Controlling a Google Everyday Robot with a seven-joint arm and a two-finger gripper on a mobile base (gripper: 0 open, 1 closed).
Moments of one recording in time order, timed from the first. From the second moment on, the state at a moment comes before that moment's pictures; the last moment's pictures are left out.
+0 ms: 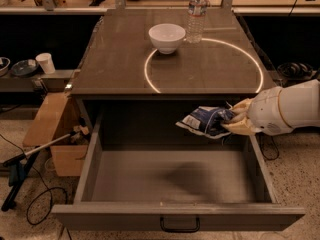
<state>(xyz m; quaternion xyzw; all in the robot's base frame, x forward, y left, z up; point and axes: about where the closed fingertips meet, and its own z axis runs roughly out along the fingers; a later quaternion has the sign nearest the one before) 0.495 -0.187 0.810 -0.54 0.76 0.10 0.36</state>
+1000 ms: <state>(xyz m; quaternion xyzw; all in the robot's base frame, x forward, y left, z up) 0.484 -0.206 0.763 -0.51 0.78 0.11 0.34</state>
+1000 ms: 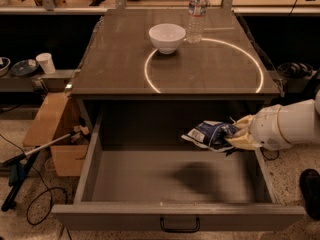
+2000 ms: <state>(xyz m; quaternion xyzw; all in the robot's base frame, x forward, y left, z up) 0.463 -0.223 0.725 -0.49 0.81 0.12 0.30</state>
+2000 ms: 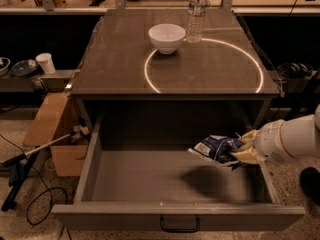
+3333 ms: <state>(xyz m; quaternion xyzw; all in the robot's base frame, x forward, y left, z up) 0.455 -0.232 0.680 -0.48 0.84 0.05 0.26</state>
